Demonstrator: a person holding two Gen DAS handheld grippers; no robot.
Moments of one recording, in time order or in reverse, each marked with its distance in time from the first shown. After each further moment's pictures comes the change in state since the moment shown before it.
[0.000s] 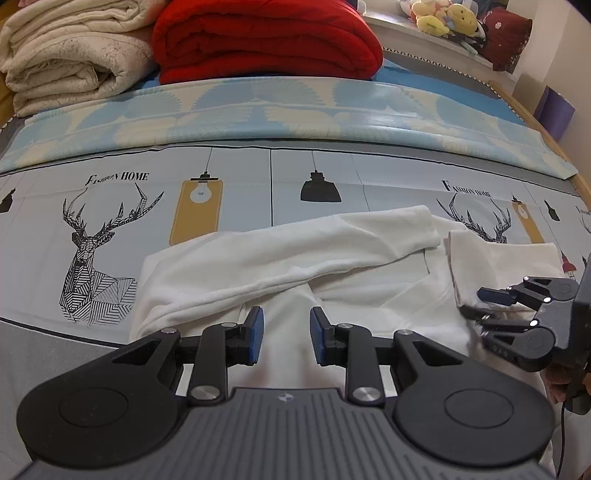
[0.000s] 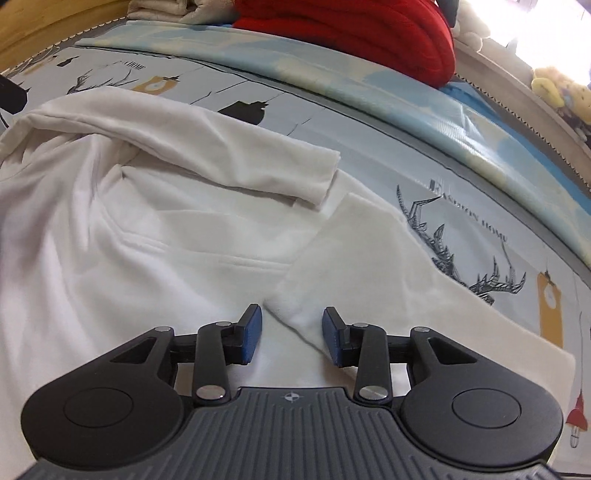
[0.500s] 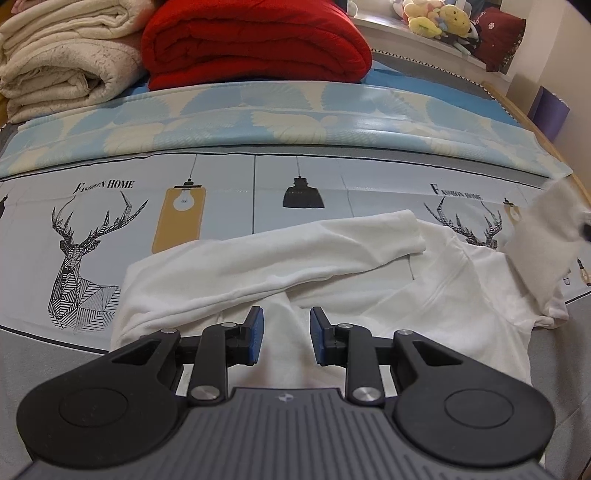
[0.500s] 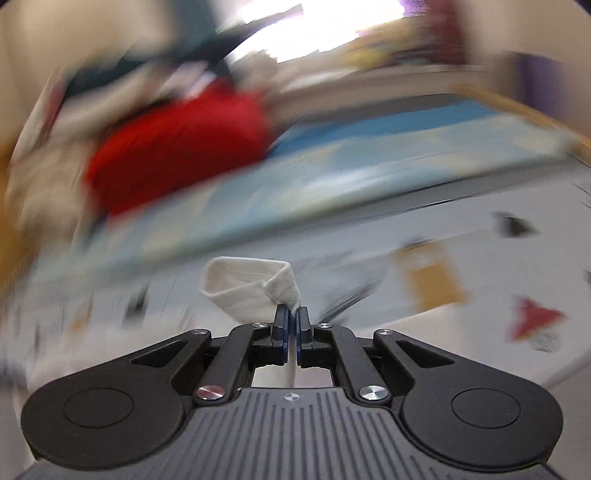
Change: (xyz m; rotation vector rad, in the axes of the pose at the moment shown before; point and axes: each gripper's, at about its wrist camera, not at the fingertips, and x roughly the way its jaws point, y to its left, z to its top) left arm -0.001 -0.021 0.004 0.016 -0.012 -0.016; right arm -0.123 -0.193 -0.075 0.846 -0.409 -0.079
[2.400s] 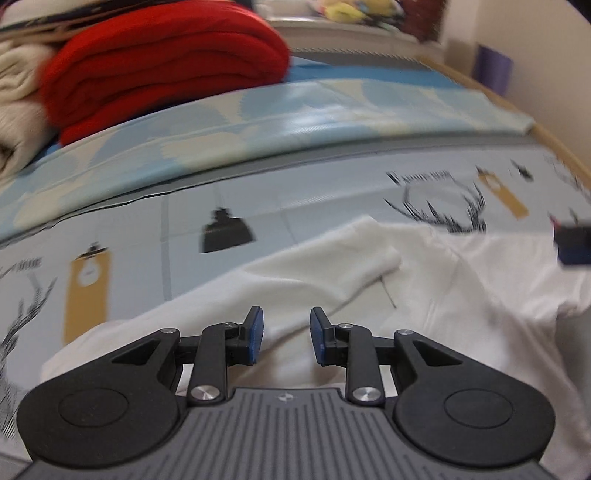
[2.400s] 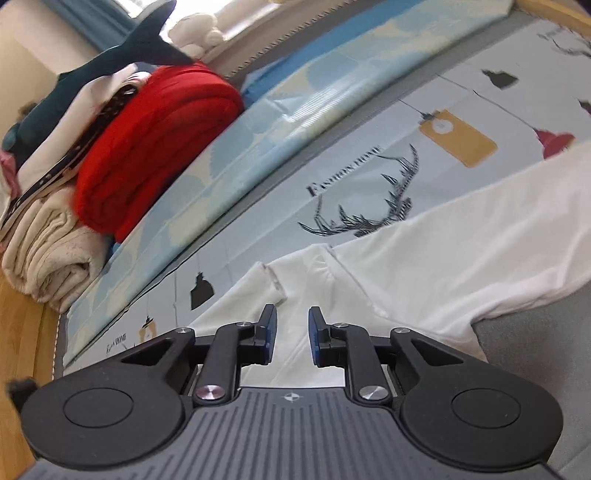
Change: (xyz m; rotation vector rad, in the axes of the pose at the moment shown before) left arm 0.096 -0.062 0.023 0.271 -0.081 -0.098; right arm 0.004 0.125 -0.053 0.285 0.318 -0.004
